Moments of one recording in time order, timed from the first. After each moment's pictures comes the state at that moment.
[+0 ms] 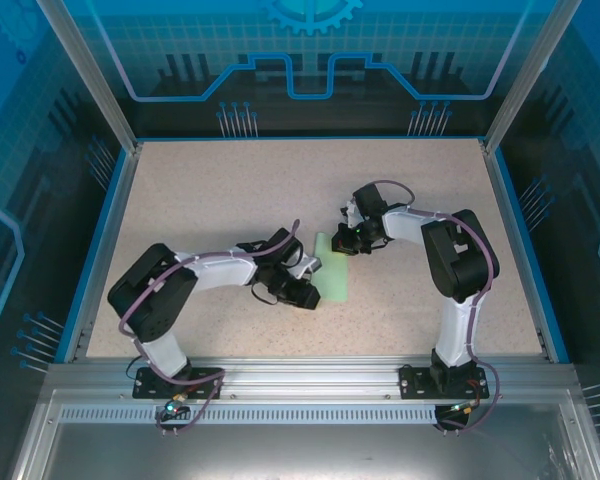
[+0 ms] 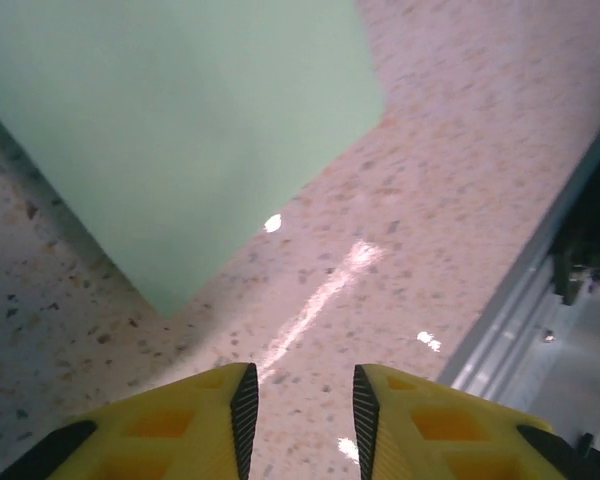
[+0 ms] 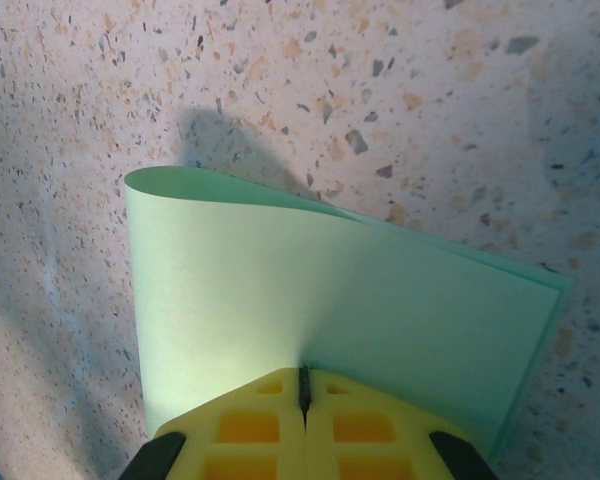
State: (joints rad) left arm -0.68 1.70 0.89 -0.35 0.64 -0.38; right arm 0.37 1.97 1.17 -0.39 -0.50 0.46
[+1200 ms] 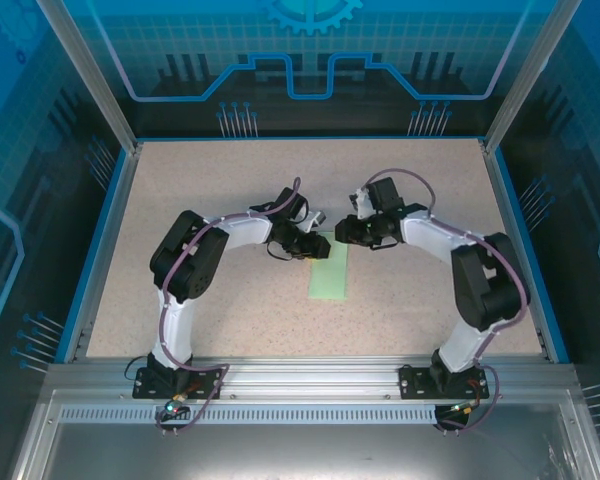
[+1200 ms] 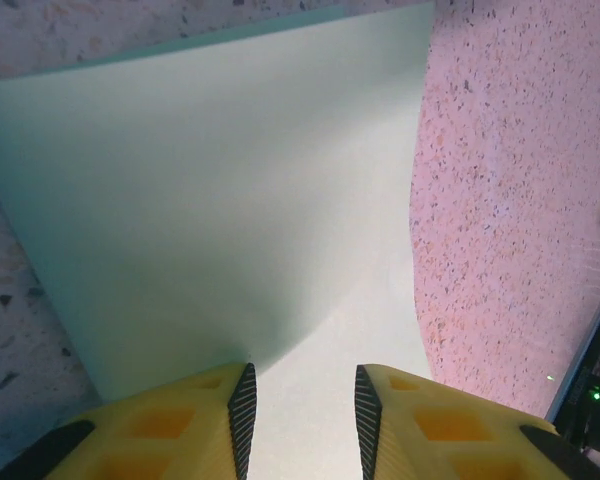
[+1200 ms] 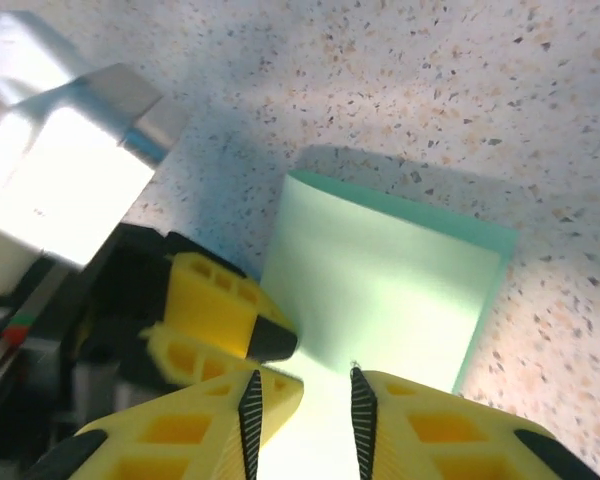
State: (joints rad) left arm -0.52 2.08 1.31 -0.31 0.65 -0.43; right arm 0.35 1.69 1.05 -0.37 -0.45 0.40
